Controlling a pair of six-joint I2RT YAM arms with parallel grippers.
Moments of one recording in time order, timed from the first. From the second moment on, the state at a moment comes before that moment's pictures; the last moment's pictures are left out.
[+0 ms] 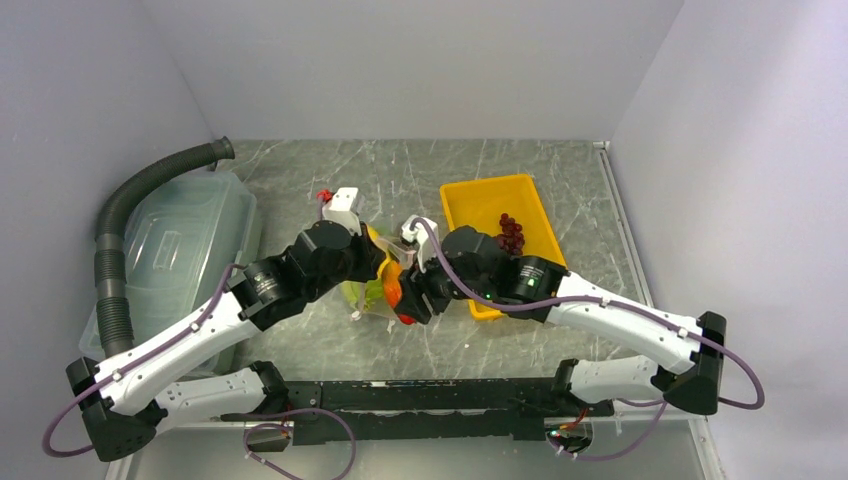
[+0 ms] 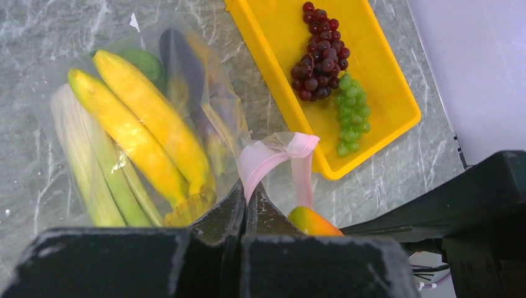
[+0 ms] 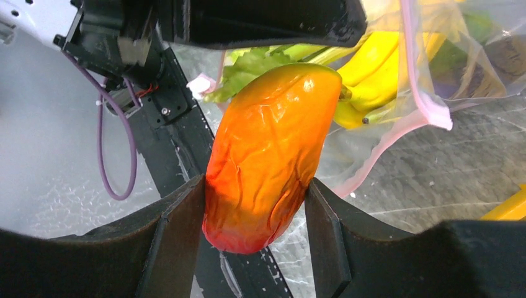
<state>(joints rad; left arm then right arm) -0.92 0.98 1.03 -0.53 -0.31 -0.64 1.10 1.17 1.11 -0.49 -0.13 0.22</state>
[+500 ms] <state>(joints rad) -0.92 0.97 1.05 -0.57 -0.29 -0.65 1.10 1.34 1.27 -0.60 0.05 0.30</state>
